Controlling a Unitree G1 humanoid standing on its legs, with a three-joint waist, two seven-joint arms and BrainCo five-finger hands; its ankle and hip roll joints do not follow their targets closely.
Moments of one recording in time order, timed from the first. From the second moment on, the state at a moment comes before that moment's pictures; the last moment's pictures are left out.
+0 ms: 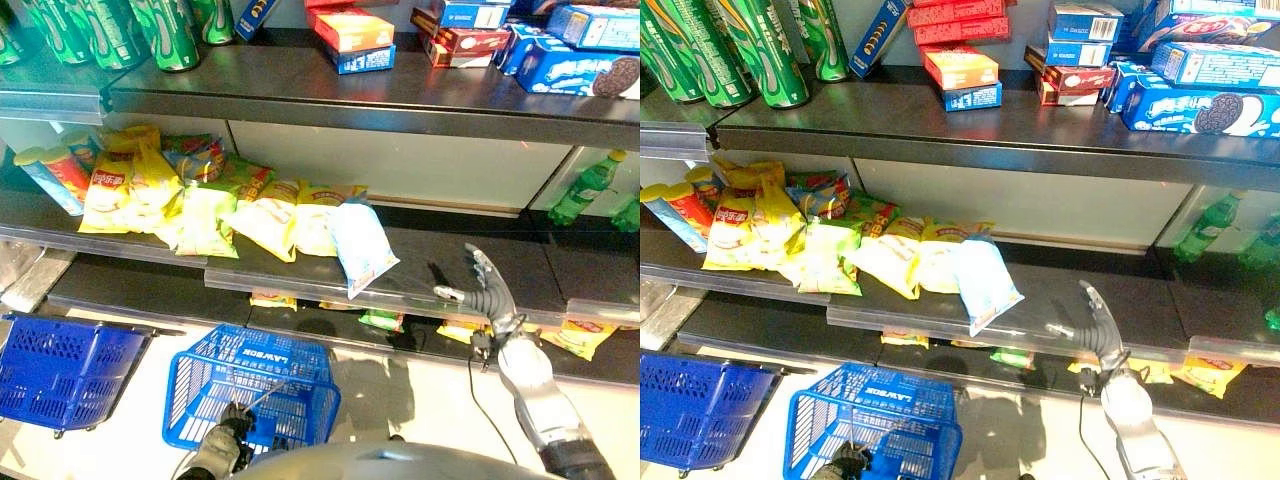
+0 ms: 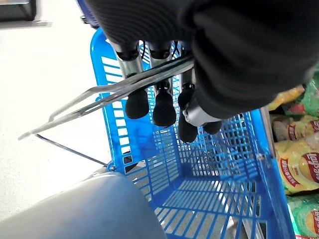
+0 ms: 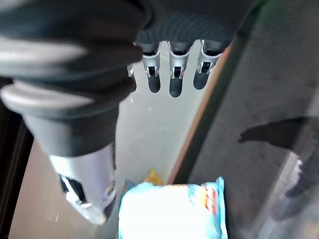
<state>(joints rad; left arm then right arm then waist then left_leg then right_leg) 0.00 0.19 -0.22 1.11 0.18 0.01 0.16 0.01 -0.44 0.07 0.21 0.03 -0.08 -0.19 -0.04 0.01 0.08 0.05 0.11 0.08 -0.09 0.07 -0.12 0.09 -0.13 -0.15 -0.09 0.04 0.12</state>
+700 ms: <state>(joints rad) -0.26 0.23 -0.30 1.08 0.12 -0.01 0.24 -0.62 -0.56 0.30 0.70 0.08 -0.01 -0.27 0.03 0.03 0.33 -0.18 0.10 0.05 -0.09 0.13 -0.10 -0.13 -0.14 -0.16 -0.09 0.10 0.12</state>
